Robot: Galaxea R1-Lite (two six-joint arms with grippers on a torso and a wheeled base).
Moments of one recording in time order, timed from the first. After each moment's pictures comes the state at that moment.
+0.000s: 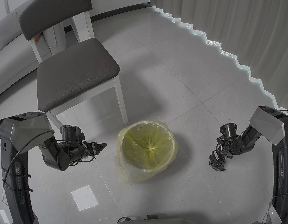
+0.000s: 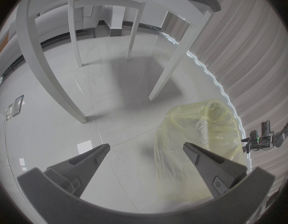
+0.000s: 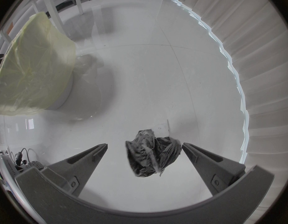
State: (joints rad) left arm -0.13 2.36 -0.87 -0.89 -0.16 -0.26; right arm 0.08 2.51 -1.16 -0.41 -0.19 -0.25
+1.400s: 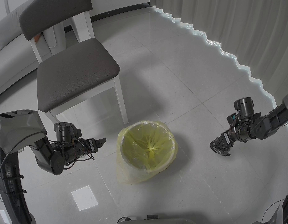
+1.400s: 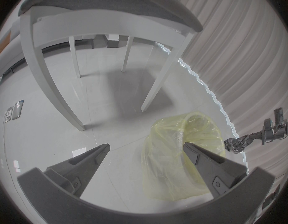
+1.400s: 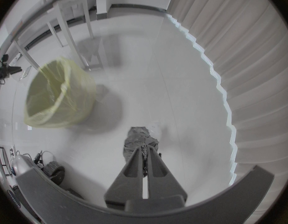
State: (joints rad) left arm -0.17 2.23 -0.72 -1.01 -0.15 -0.30; right arm 0.15 2.03 -1.00 -0.24 -0.19 -0.26
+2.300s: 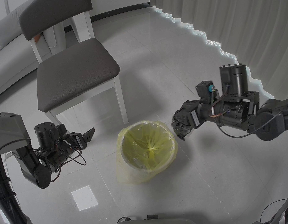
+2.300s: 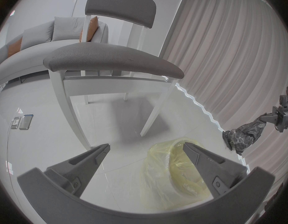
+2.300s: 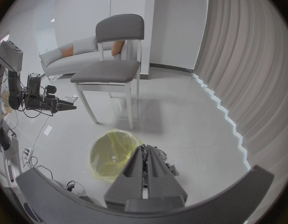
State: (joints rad) left arm -0.18 2.03 -0.43 -1.36 -0.05 -0.31; right arm 0.58 1.81 -1.13 -0.31 -0.14 -0.26
